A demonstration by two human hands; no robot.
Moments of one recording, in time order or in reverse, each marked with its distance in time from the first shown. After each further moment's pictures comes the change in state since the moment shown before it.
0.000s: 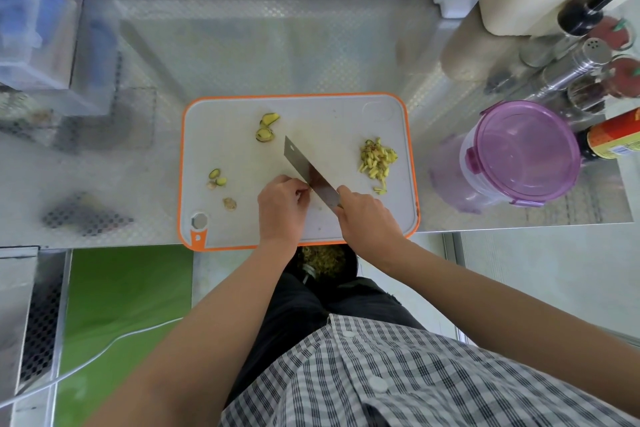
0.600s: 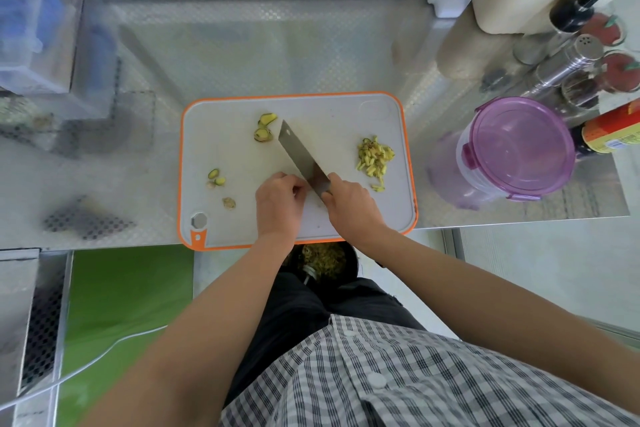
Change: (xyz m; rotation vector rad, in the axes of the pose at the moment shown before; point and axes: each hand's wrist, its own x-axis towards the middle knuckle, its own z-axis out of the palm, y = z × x) left_hand 0.003 0.000 -0.002 0.050 -0.041 -0.022; right_hand 0.021 -0.008 0.008 0.130 0.042 0.053
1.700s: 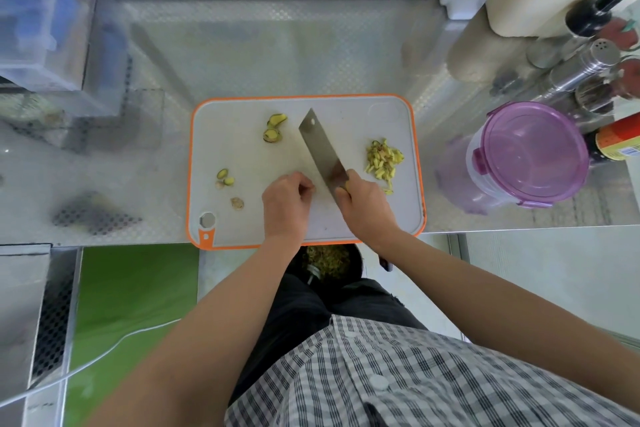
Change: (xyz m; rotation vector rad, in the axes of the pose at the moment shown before) left_hand 0.000 -0.002 -0.002 -0.063 0.018 0.022; right_hand 0.006 0.008 -0.001 0.145 0.090 0.023
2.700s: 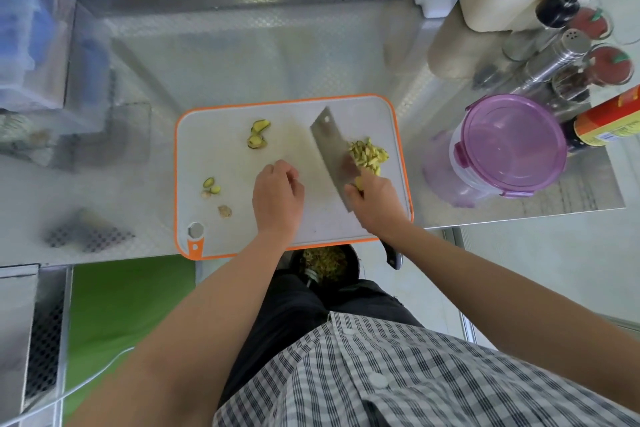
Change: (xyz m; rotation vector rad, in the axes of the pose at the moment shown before) left_hand 0.014 0.007 0.006 0.083 0.024 0.025; right_hand -0.002 0.029 -0.023 0.094 0.033 0.097
